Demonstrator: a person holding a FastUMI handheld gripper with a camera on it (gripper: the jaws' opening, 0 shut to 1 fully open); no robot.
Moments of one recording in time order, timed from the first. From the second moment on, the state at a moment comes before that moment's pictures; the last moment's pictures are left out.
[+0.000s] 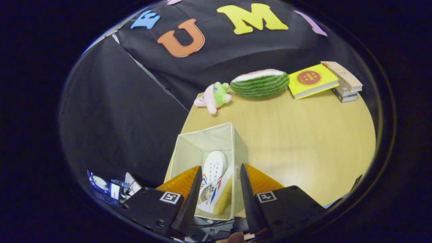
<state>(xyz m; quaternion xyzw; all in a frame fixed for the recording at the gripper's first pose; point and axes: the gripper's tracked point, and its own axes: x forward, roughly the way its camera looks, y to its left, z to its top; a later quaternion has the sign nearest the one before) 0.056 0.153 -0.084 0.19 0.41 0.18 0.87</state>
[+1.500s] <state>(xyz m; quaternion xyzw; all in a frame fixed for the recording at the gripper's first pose) -0.028 0.006 0.038 0.05 -0.01 0.01 1.00</state>
